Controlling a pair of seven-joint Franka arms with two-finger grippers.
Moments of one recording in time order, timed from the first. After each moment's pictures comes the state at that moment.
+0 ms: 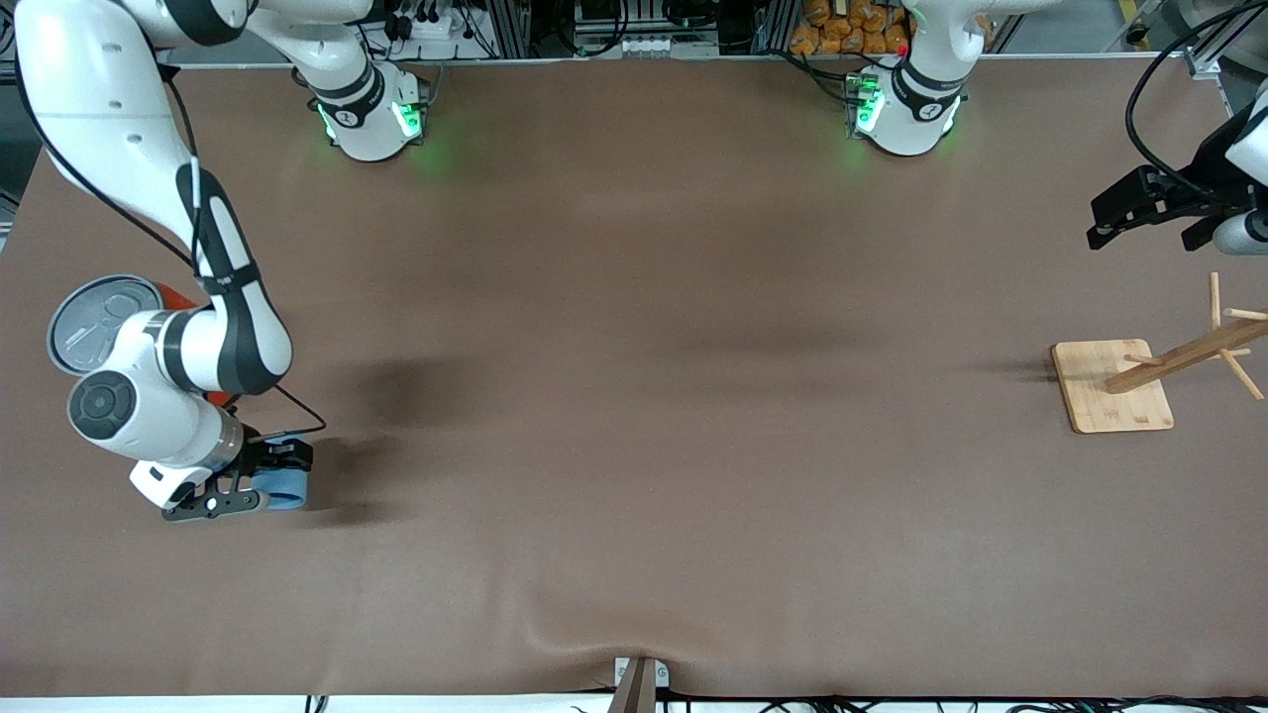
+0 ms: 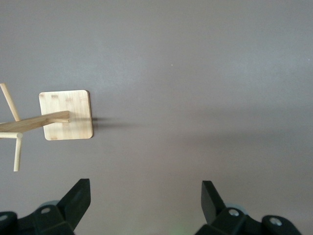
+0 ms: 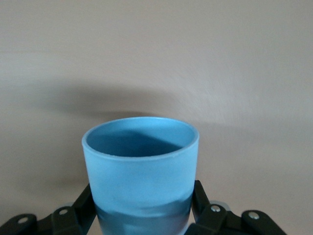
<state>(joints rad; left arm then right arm) 0.00 -0.04 -0.06 -1.55 0.00 1.53 -0.04 0.01 0.58 -0.02 -1.65 -0.01 2.29 -0.28</state>
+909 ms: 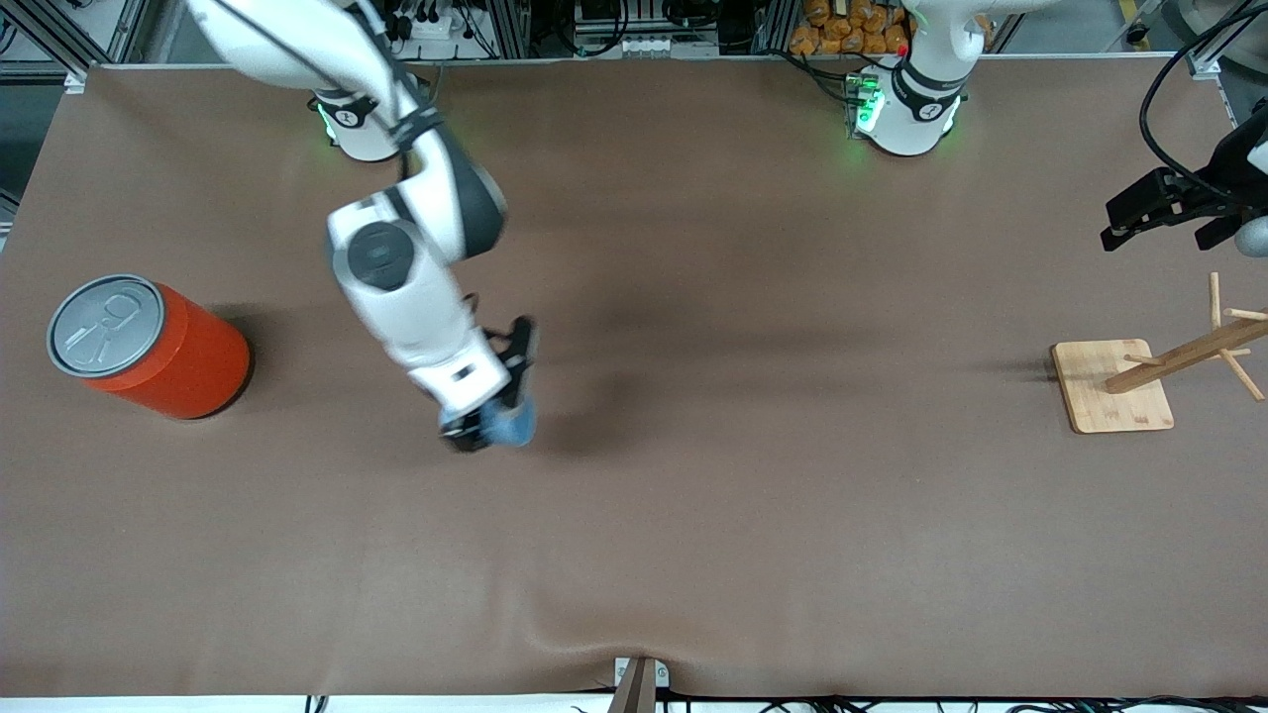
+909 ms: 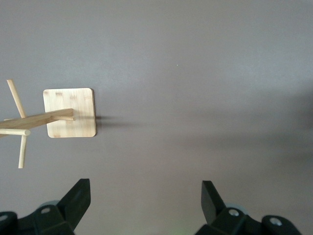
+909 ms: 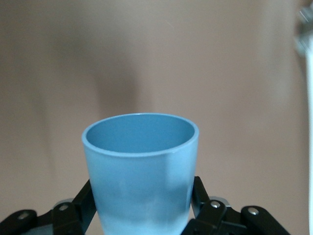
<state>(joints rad) 0.02 -0.04 -0.05 -1.55 0.00 1.53 -0.04 0.55 0.46 -0.01 -1.64 -0.06 2.27 -1.01</state>
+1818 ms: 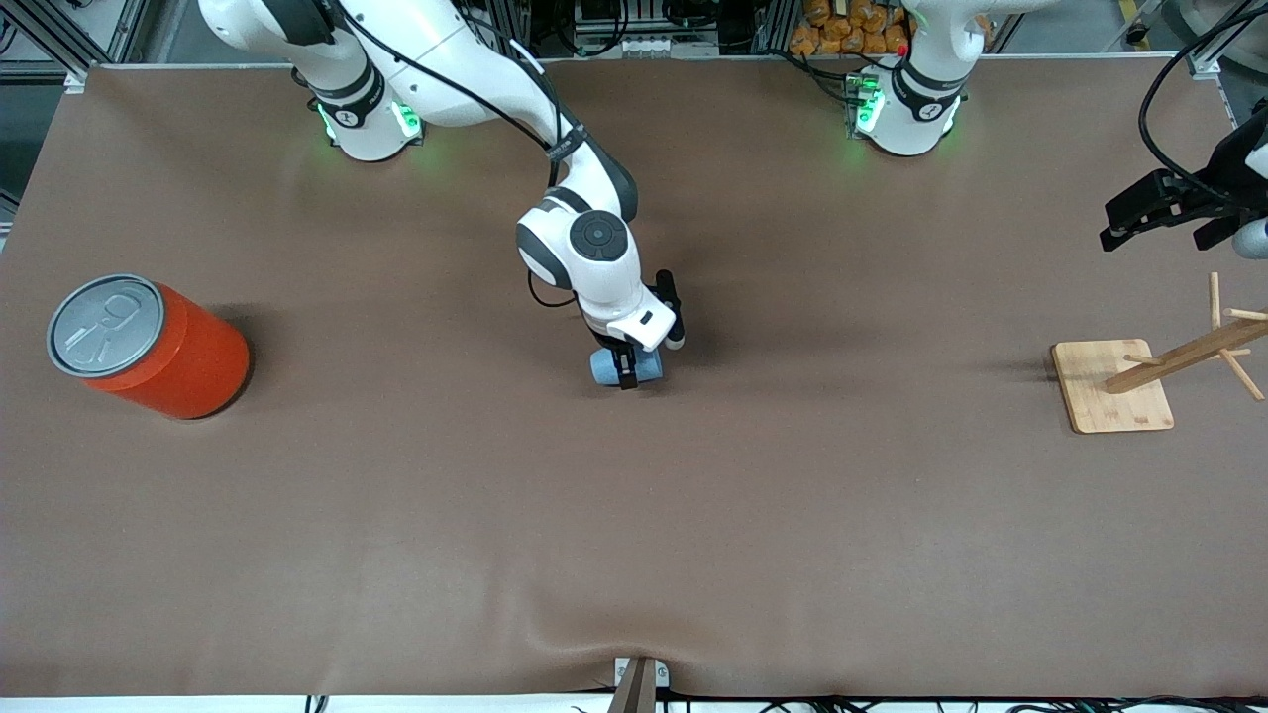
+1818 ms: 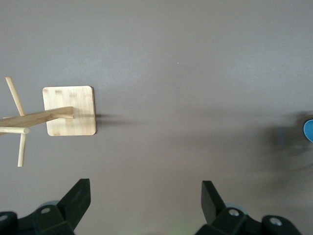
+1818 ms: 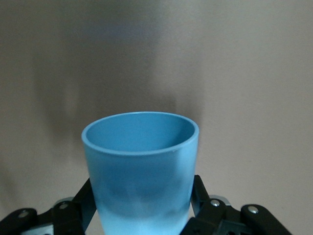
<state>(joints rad) 0.02 -0.04 -0.06 -1.56 0.00 1.52 -0.04 0.80 0.73 -0.01 -1.64 -0.06 2.49 -0.89</state>
